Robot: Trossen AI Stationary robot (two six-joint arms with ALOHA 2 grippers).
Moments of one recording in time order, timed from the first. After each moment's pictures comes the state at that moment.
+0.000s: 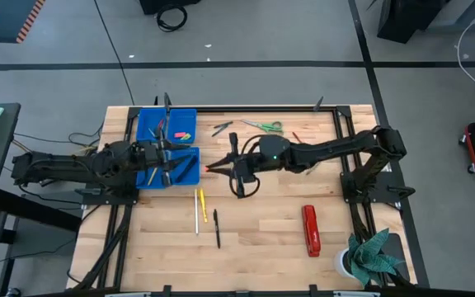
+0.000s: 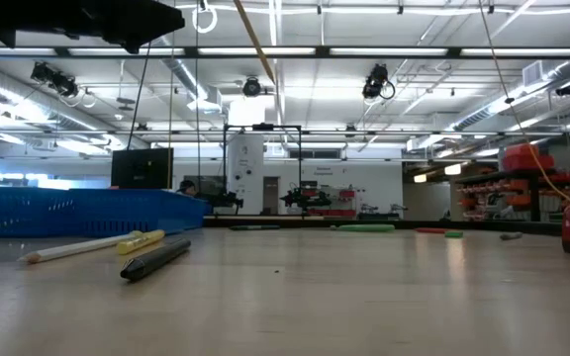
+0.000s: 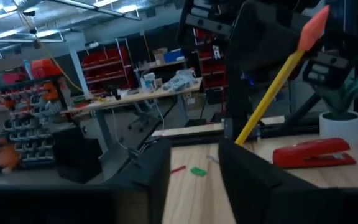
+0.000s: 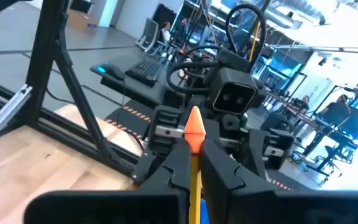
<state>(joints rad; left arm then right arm) 0.04 0.60 0.36 0.37 -0.19 0.22 0.06 1.69 1.29 0.40 -0.07 -0.48</state>
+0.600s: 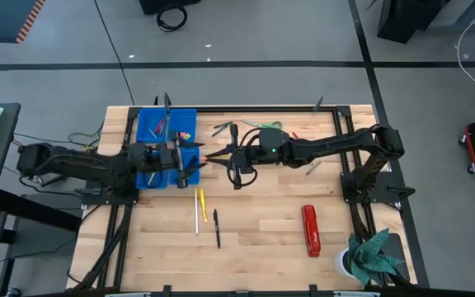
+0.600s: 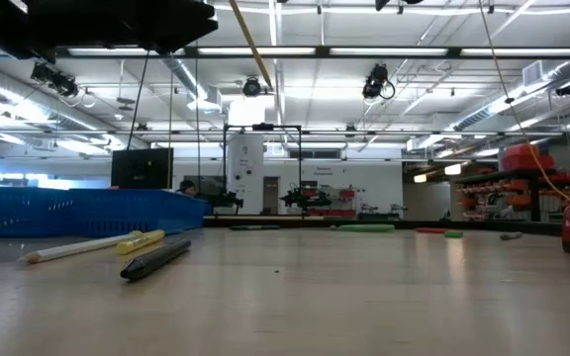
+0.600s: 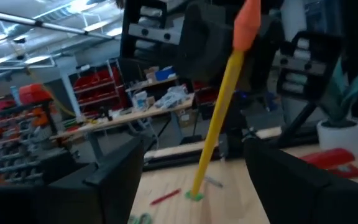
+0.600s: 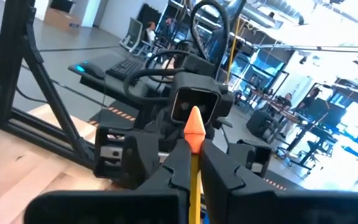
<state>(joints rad) 0.04 0.95 0.35 0.79 -0.11 0.28 0.00 1.70 1.29 0.45 -0.06 -0.47</state>
